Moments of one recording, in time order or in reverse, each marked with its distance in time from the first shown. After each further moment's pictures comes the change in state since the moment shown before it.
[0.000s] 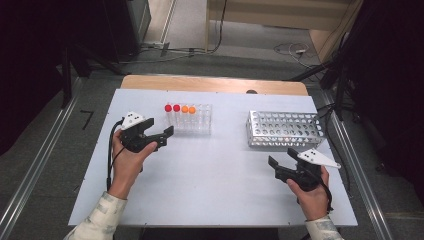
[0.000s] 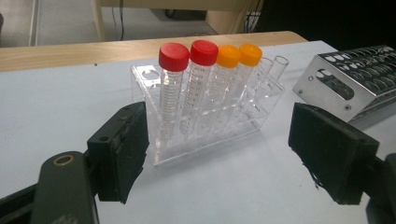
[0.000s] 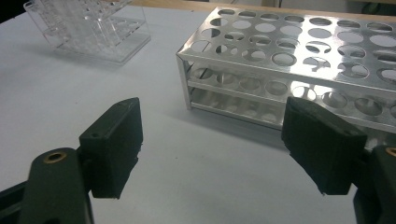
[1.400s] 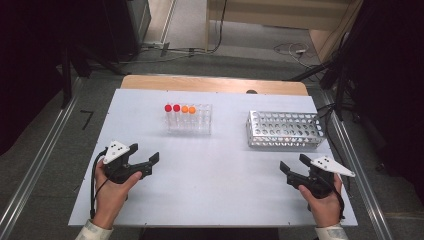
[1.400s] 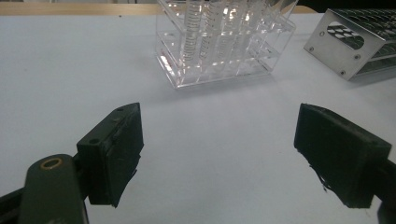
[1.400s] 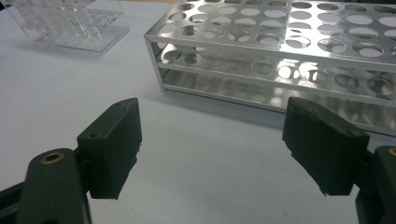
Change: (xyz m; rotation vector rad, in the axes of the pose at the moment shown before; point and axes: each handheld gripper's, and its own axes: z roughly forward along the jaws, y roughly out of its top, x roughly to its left) left arm 0.007 -0.062 -0.047 0.024 0.047 -0.018; right arm -0.021 -0.016 -0.022 0.005 -0.043 0.028
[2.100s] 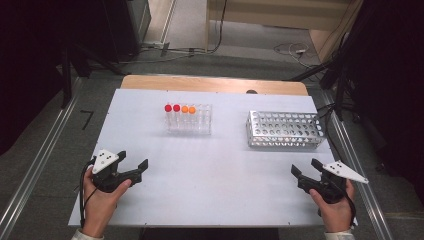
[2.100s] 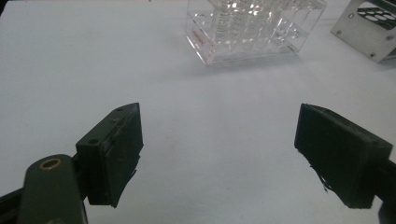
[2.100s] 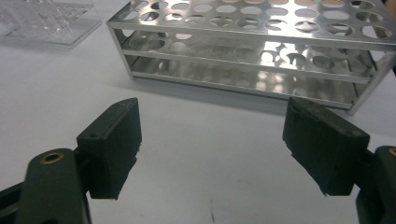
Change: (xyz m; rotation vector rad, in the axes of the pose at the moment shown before) left arm 0.018 -0.020 -0.022 0.020 0.077 0.000; right arm -0.024 -0.013 -0.018 0.005 -0.070 0.028
